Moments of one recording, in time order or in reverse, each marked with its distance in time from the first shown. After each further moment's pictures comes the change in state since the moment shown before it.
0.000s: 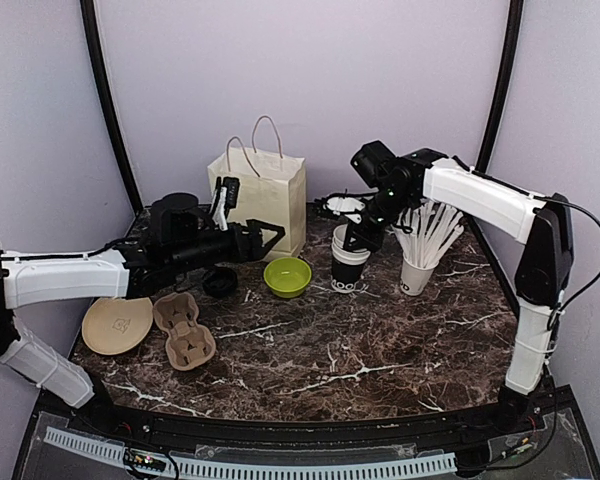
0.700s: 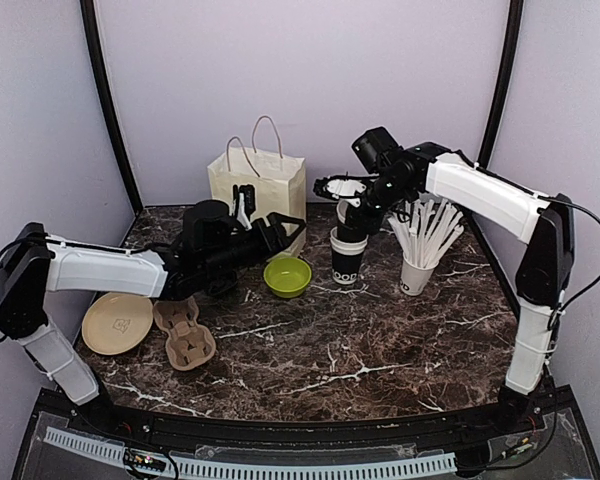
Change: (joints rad) left arm -0.073 0.273 0.075 0.262 -0.093 -0.406; right arm 0.002 -0.010 0.019 0.116 0.172 0.002
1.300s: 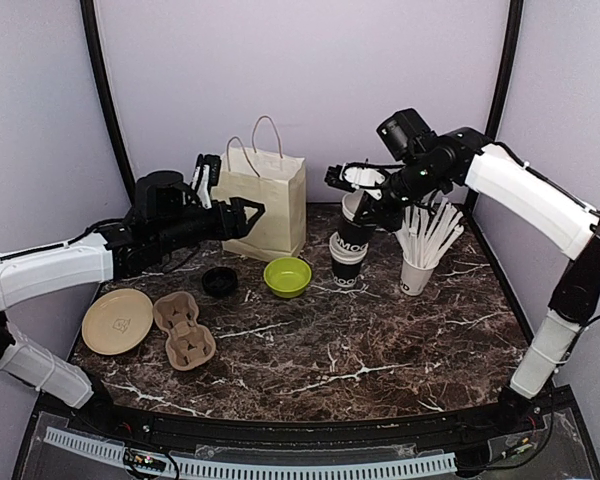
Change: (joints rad) left arm 0.115 -0.288 0.022 -0.369 -0.006 0.426; right arm 0.023 -0.187 -0.021 -0.122 -0.134 -0.021
